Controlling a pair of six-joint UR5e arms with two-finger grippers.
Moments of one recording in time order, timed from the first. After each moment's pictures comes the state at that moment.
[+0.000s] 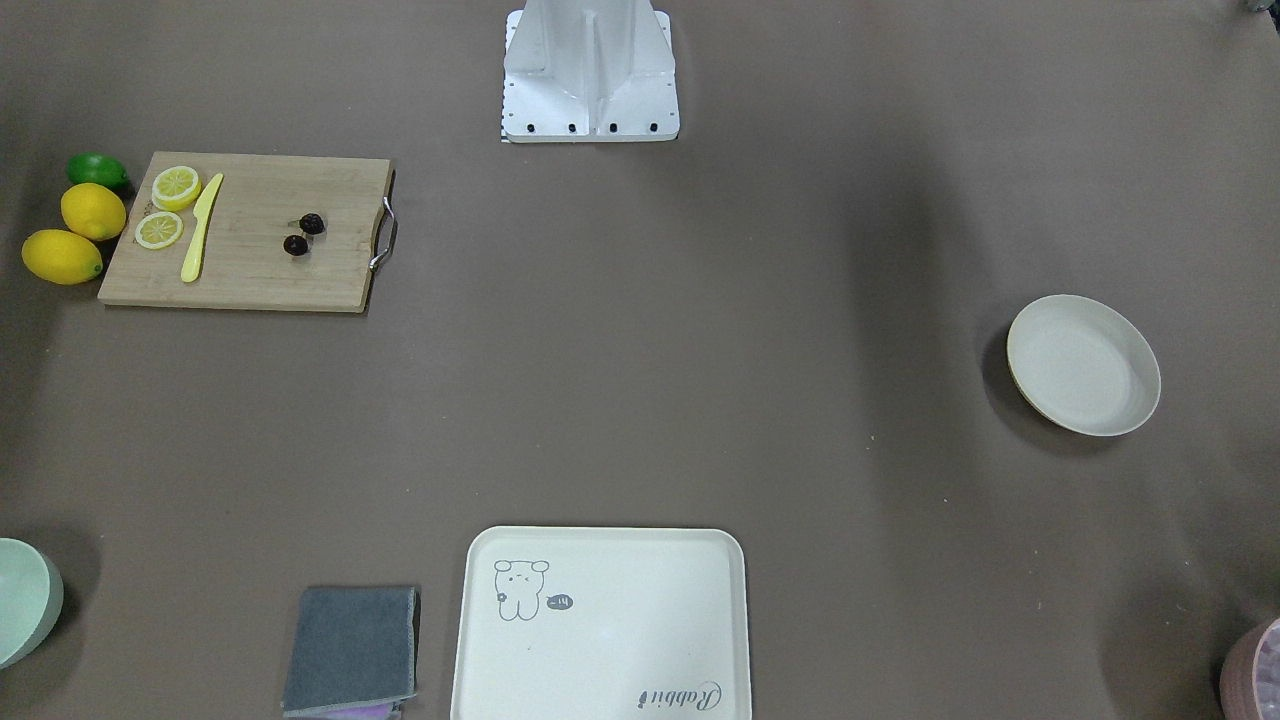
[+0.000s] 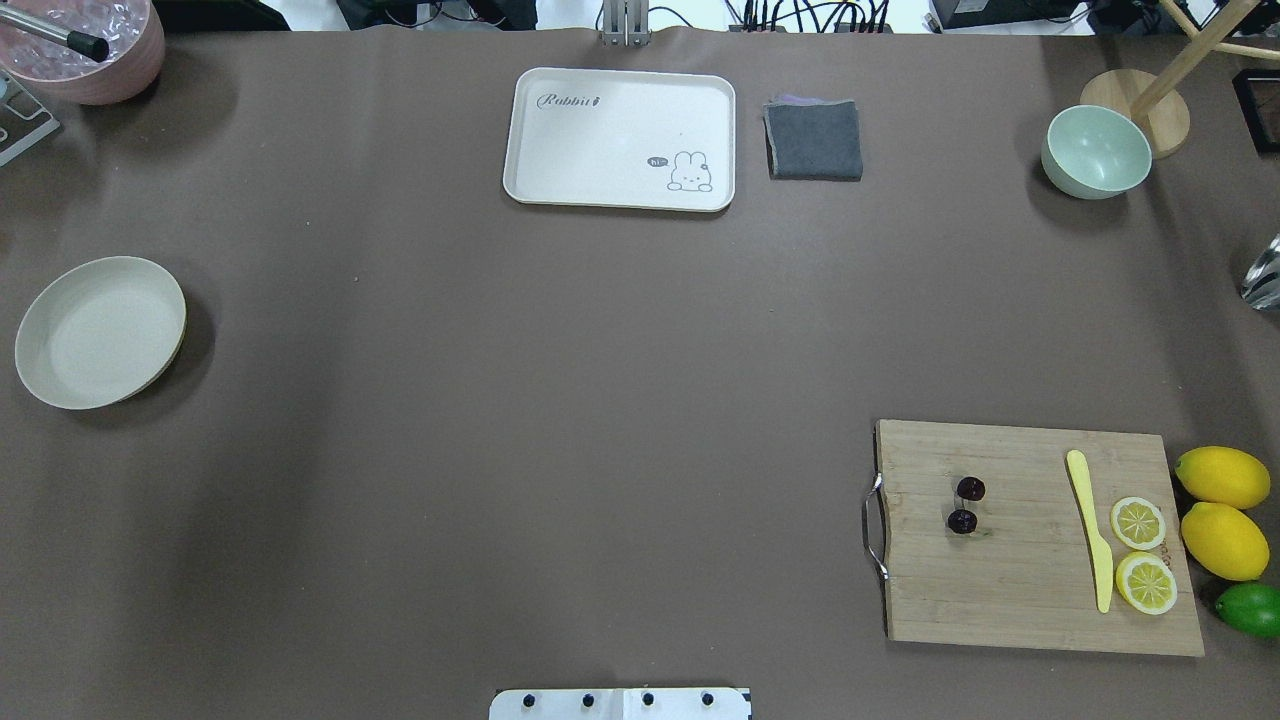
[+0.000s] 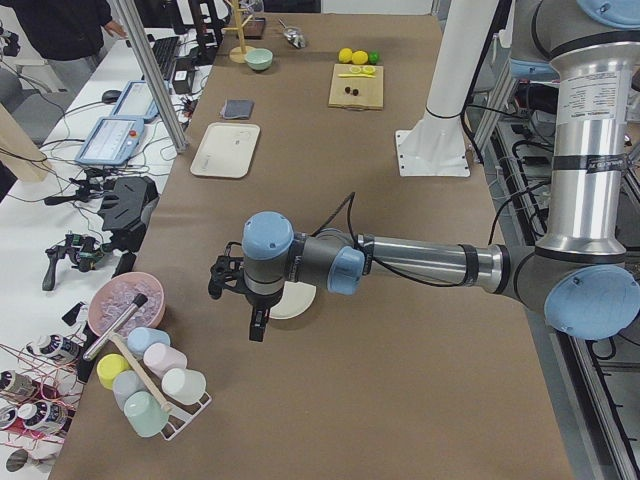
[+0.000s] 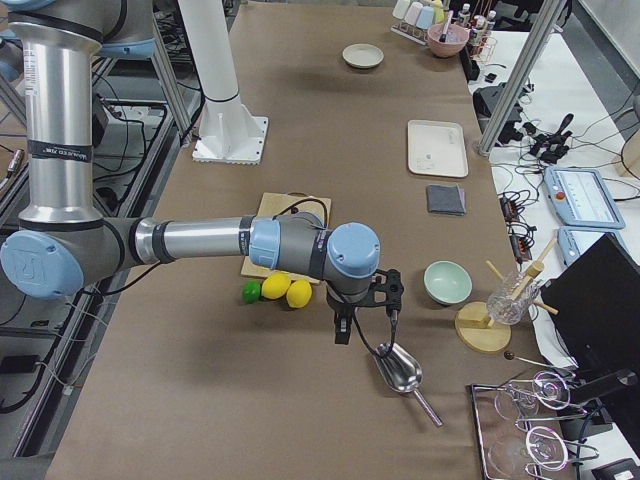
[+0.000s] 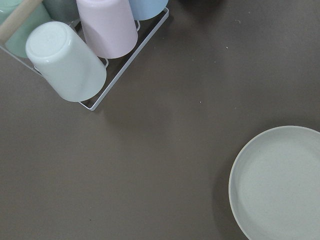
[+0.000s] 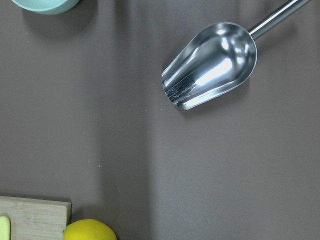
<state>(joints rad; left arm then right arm) -1.56 -1.54 -1.68 -1.74 -2.33 -0.11 1.67 -1.64 1.76 -1.81 2.42 -0.13</state>
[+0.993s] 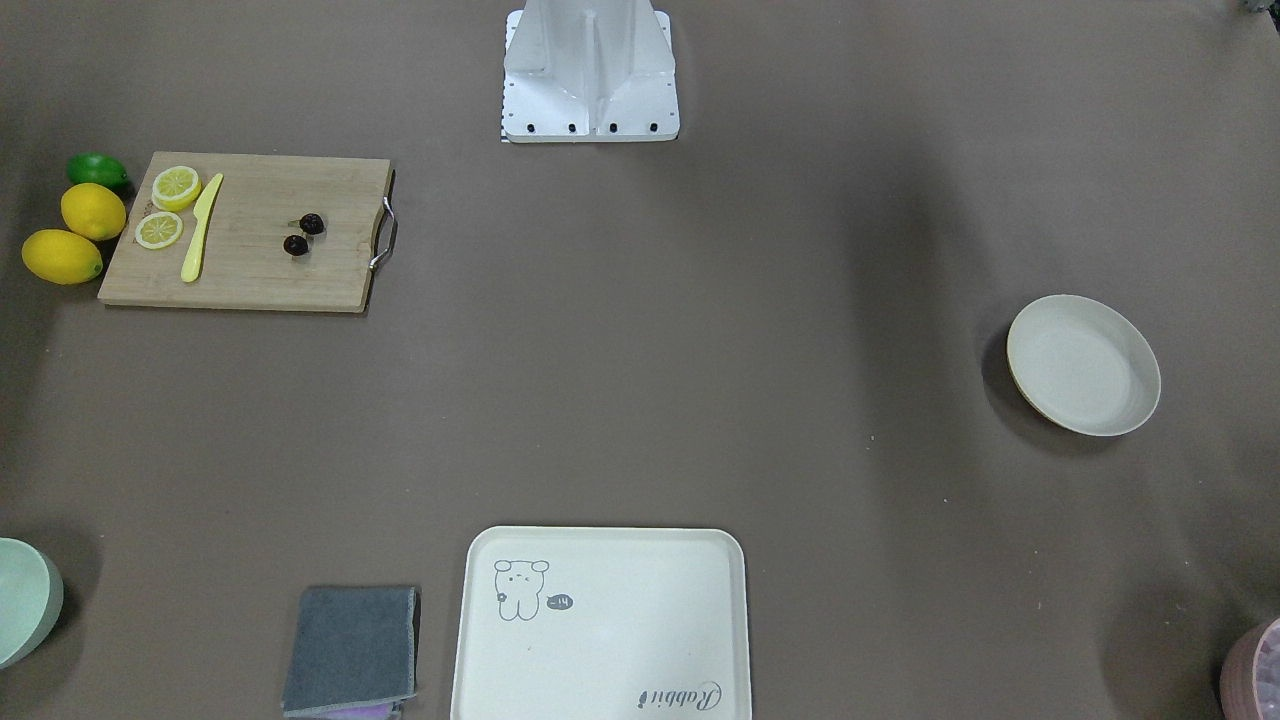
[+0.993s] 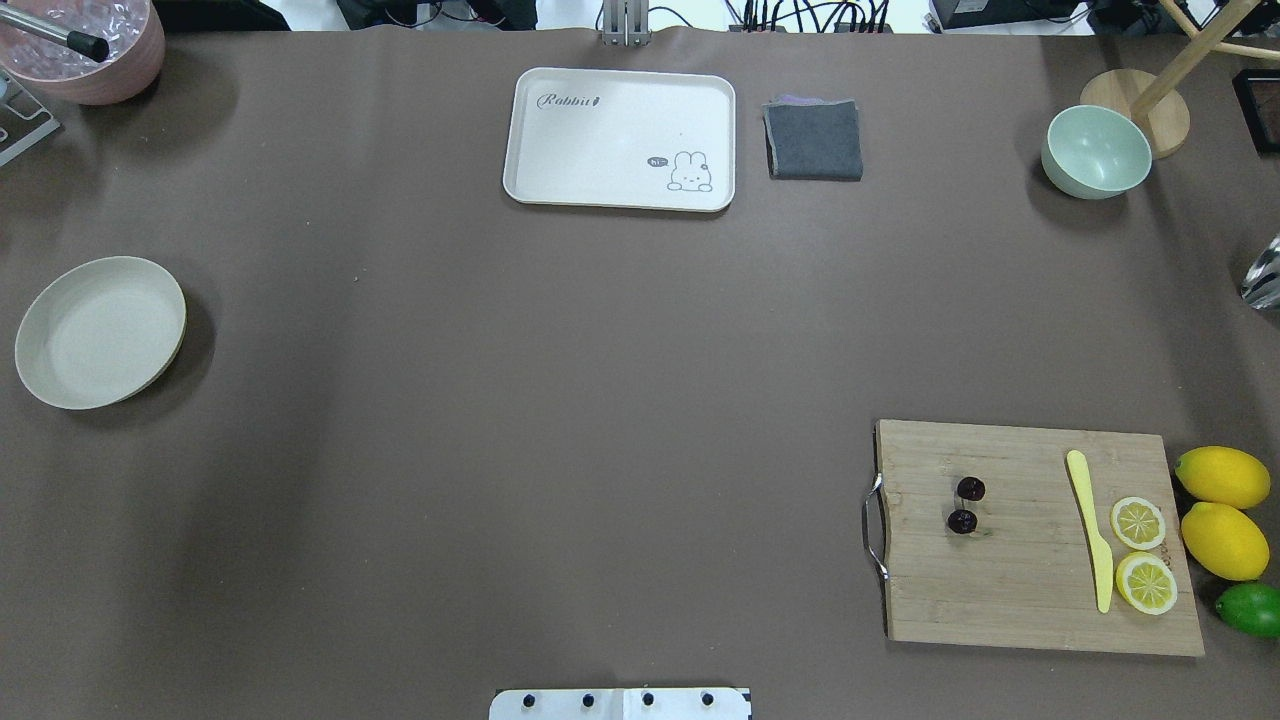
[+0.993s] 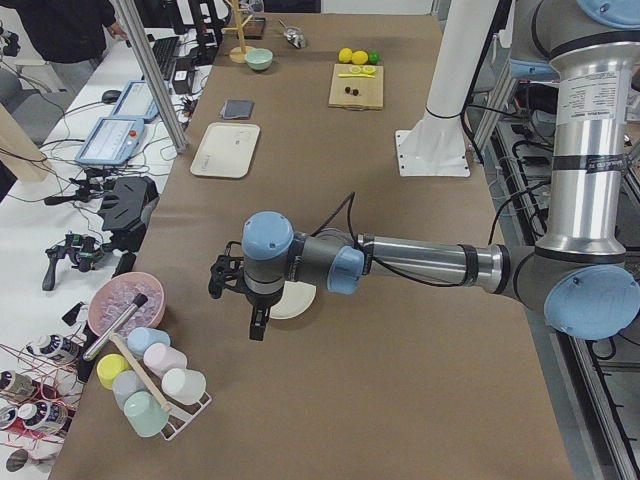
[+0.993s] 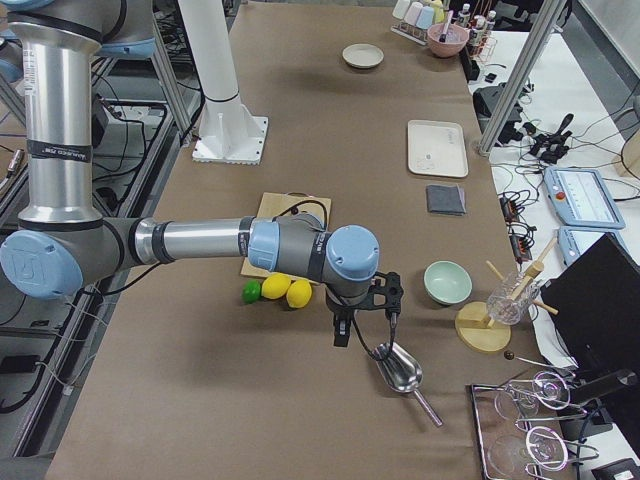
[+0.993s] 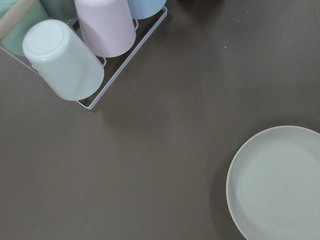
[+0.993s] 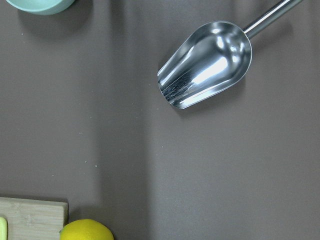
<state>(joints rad) -1.56 -1.54 -1.68 -1.74 -2.33 -0.11 1.68 -1.64 1.75 -1.81 2.42 -0.14</state>
